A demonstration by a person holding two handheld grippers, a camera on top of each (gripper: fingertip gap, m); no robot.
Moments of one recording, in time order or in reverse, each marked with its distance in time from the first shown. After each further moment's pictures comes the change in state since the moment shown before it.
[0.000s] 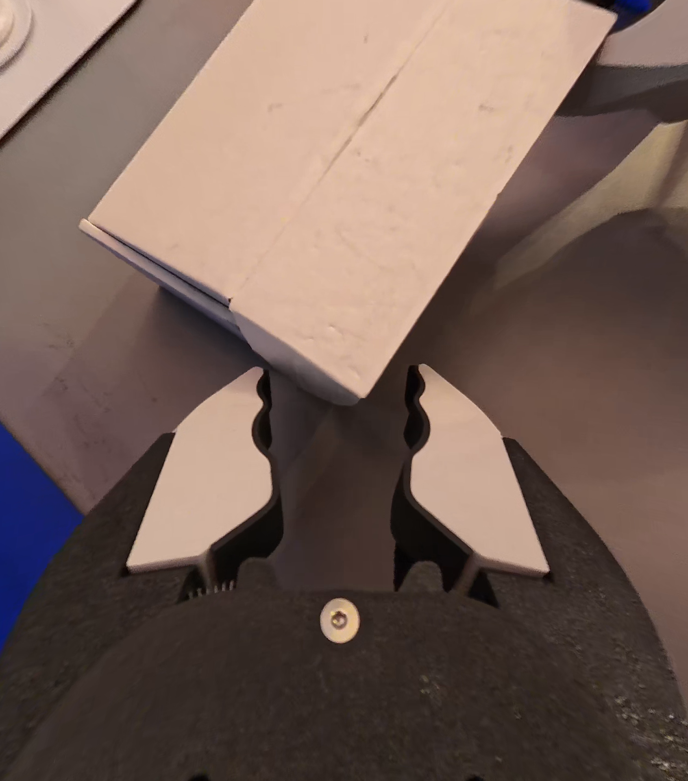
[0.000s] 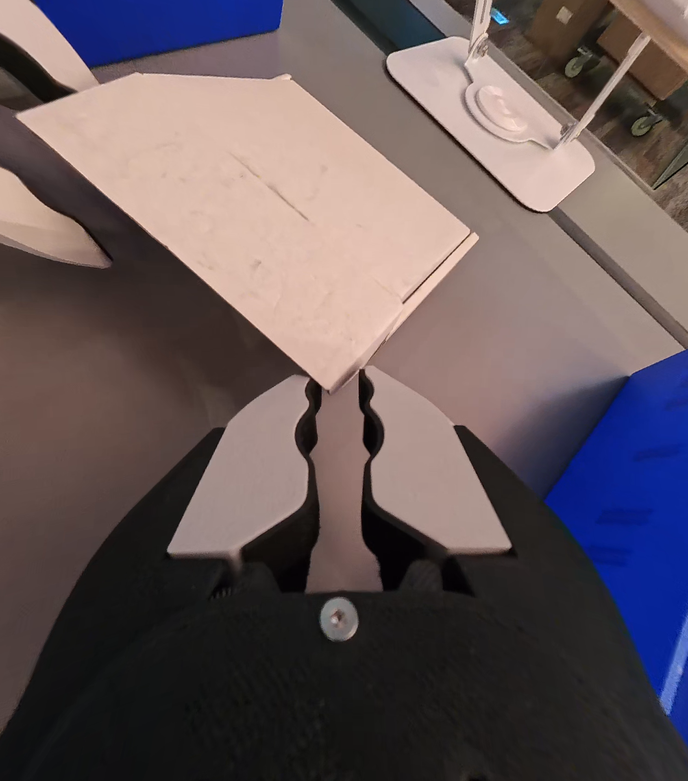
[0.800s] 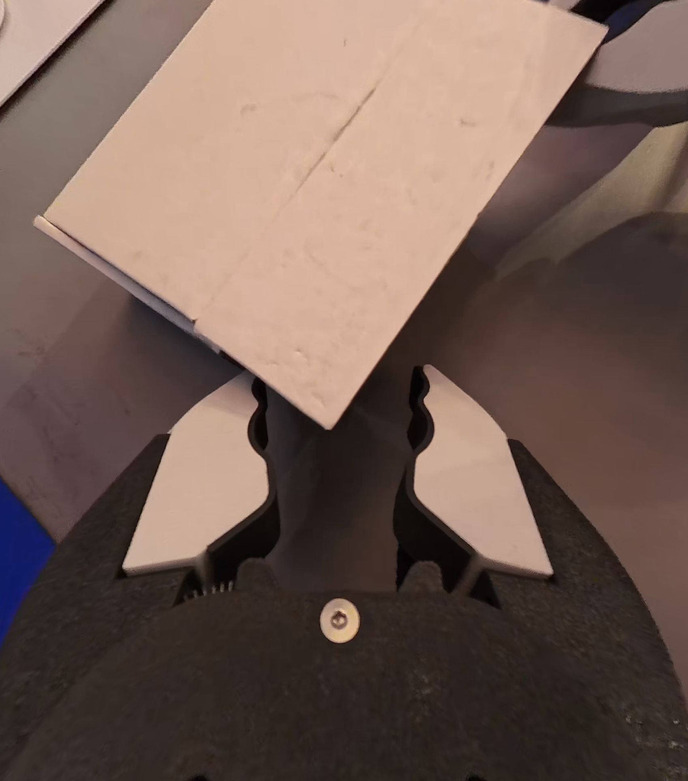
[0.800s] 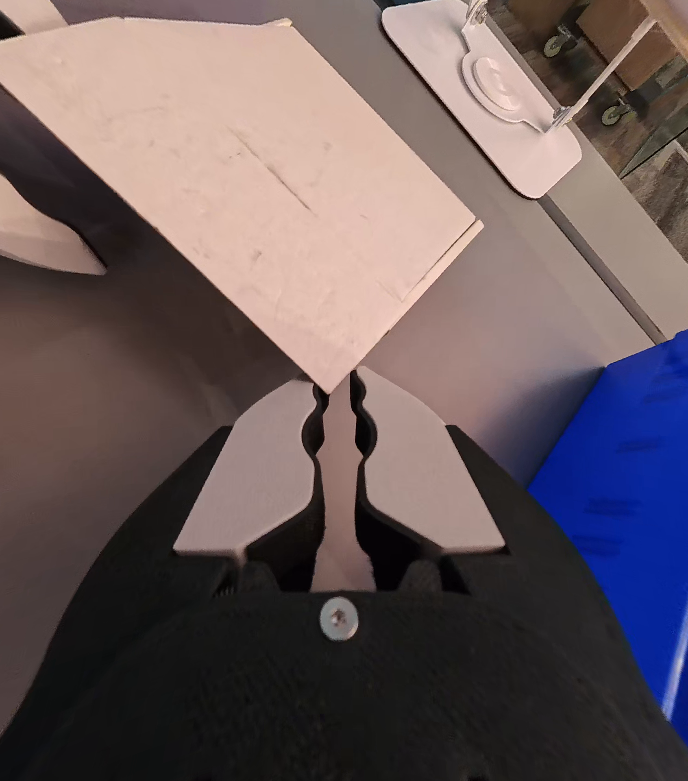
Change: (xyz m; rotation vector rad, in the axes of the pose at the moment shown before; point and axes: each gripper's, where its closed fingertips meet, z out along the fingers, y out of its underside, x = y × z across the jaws) left arm 0.008 0.001 0.014 -0.003 0.000 -0.002; right arm -0.002 0.008 0.006 -0.068 0.068 -0.066
